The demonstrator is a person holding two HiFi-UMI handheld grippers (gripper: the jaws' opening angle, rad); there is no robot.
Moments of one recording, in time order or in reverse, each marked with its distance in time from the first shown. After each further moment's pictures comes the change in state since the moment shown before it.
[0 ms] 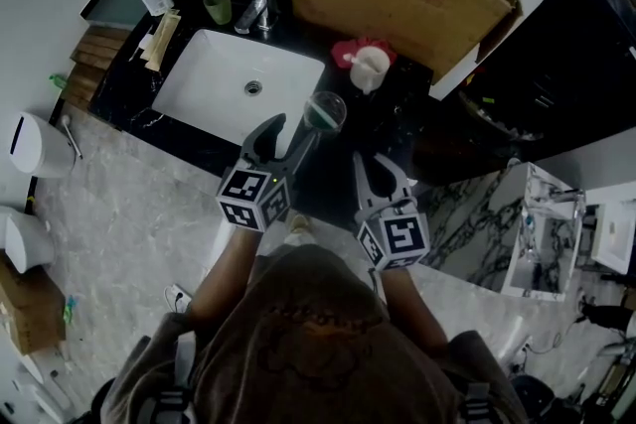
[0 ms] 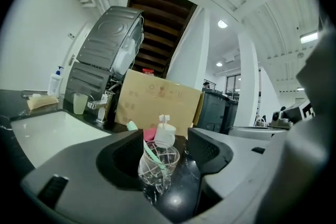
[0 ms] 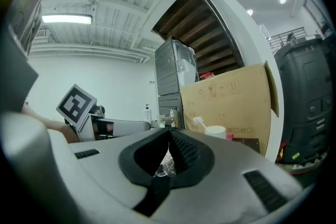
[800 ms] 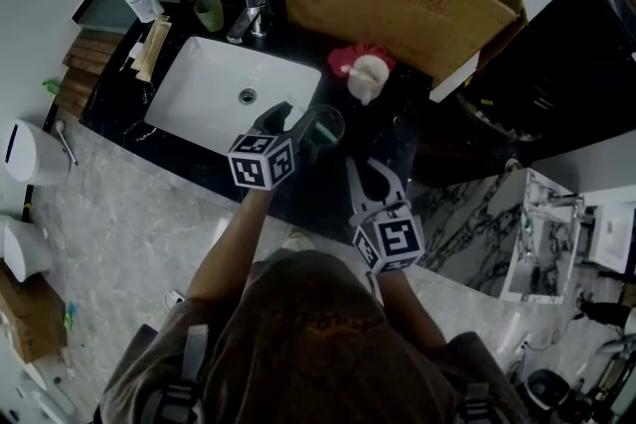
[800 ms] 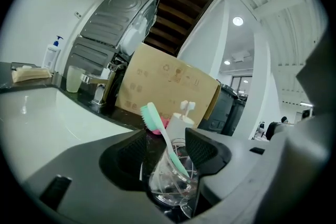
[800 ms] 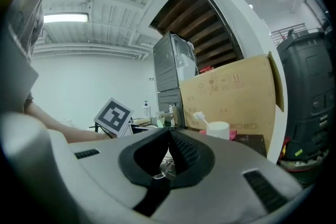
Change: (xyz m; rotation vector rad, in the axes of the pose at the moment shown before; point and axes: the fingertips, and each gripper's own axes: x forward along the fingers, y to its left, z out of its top) left arm 0.090 0.055 -0.034 -0.119 0.119 -0.007; right arm 0.029 -0.007 -0.011 0.025 0.042 0.005
